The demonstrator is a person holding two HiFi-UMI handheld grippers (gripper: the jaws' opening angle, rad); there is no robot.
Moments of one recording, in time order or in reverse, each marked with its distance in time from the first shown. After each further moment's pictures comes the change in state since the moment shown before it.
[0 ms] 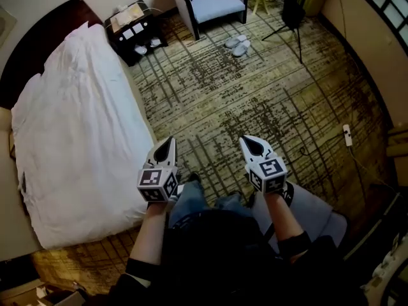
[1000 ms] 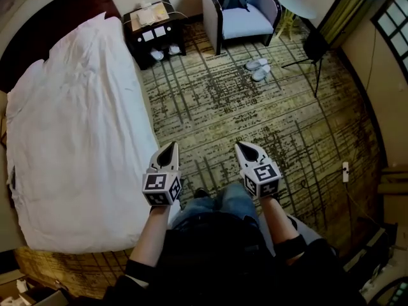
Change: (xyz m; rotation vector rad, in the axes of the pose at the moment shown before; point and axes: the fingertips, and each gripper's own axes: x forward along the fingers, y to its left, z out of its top) left arm 0.075 0.193 0.056 -0.087 -0.017 0.096; right arm 0.225 0.050 0.086 -0.104 0.080 0.088
